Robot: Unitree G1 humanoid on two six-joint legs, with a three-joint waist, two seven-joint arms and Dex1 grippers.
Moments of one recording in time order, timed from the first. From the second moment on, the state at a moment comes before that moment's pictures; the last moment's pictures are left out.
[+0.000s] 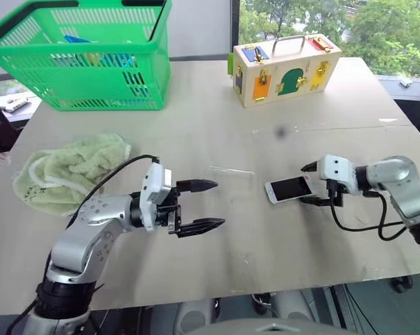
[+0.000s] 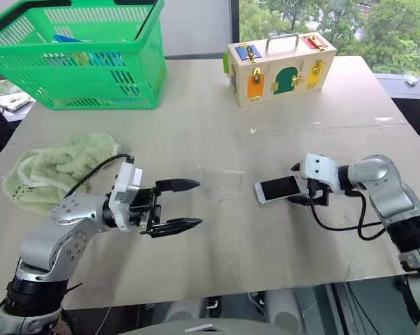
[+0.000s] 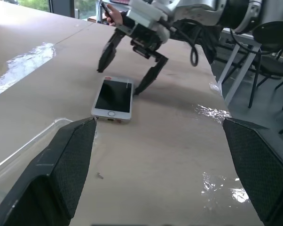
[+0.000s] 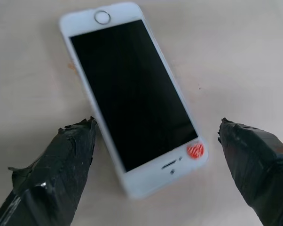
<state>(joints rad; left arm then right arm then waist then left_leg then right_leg) -0.10 0.66 0.07 -0.40 -0.61 0.46 -1.17 -0.55 -0.81 0.27 0.24 0.06 0.05 1.21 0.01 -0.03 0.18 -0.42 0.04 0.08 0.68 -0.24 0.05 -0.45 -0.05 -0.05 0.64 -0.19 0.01</state>
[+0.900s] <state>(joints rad) 0.04 0.67 0.17 -0.47 -0.71 0.44 -1.05 -0.42 -0.78 0.10 0.08 0.16 0.50 1.21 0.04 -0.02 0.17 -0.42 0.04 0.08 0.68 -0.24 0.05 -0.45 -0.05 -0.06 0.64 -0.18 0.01</state>
